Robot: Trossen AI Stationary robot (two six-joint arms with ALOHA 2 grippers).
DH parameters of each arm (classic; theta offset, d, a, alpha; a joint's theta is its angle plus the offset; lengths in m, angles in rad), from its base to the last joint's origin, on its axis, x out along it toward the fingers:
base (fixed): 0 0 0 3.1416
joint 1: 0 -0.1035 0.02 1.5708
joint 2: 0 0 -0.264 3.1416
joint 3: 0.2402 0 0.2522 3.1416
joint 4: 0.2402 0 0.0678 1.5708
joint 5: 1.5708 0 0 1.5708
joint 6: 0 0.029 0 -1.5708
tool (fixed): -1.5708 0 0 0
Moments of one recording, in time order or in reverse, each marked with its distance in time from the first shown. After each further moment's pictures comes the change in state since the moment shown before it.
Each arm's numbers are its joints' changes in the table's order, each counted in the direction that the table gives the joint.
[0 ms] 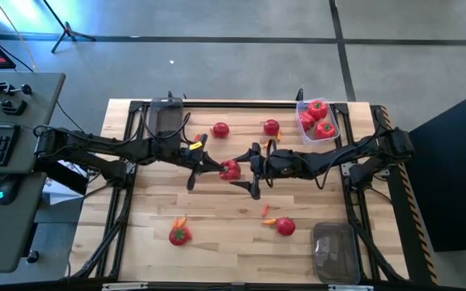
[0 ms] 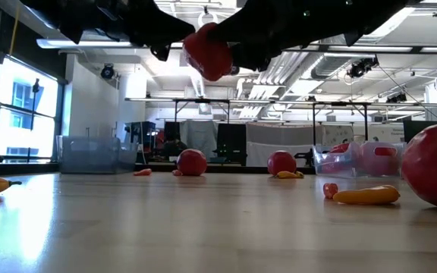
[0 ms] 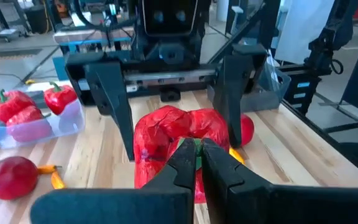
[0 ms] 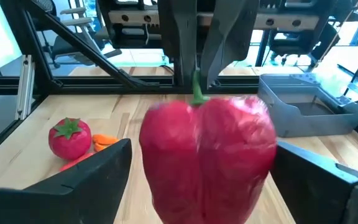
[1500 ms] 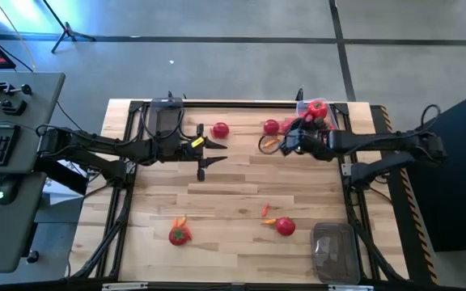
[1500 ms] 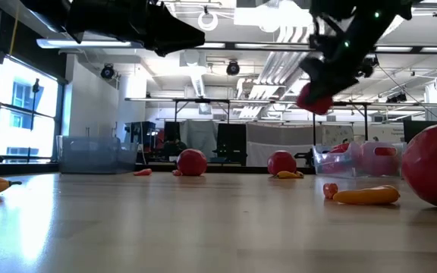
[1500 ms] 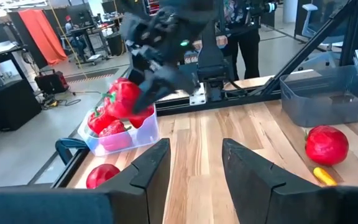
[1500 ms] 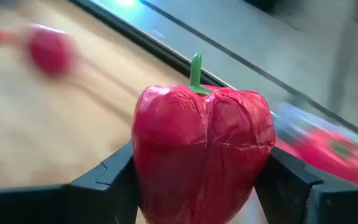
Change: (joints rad) left arm 0.000 0.035 -0.001 -0.126 0.268 0.107; right arm 0.231 -0.371 0.001 1.104 -0.672 0.517
